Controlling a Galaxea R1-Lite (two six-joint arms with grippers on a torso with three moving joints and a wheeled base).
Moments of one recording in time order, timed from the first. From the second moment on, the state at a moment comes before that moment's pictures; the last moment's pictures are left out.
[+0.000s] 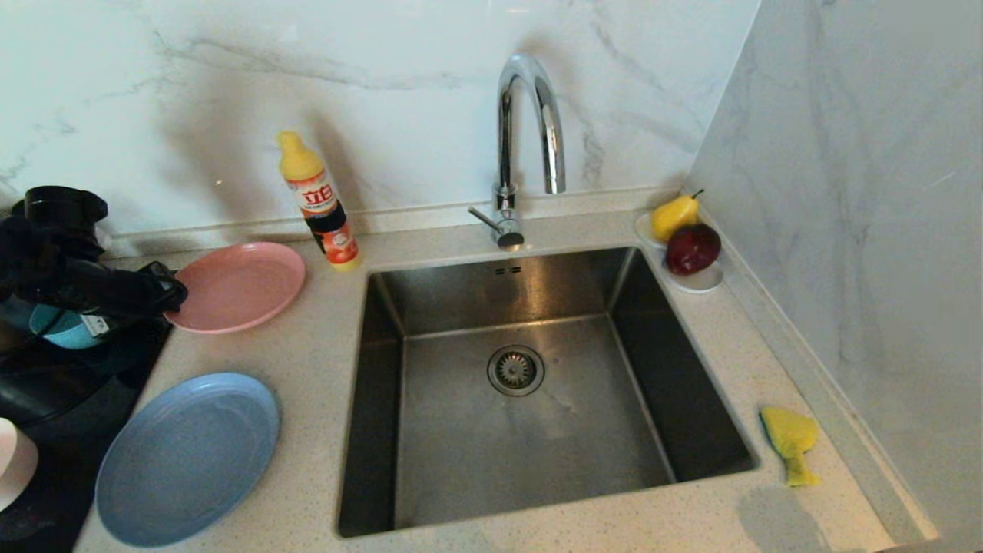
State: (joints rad) left arm 0.41 2.14 -1.74 0.33 -0.10 -0.38; right arm 0.00 0.00 -0.01 0.02 0.01 0.00
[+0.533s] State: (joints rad) left arm 0.43 1.98 -1.80 0.49 -0.14 -0.37; right arm 0.00 0.00 -0.01 0.02 0.01 0.00
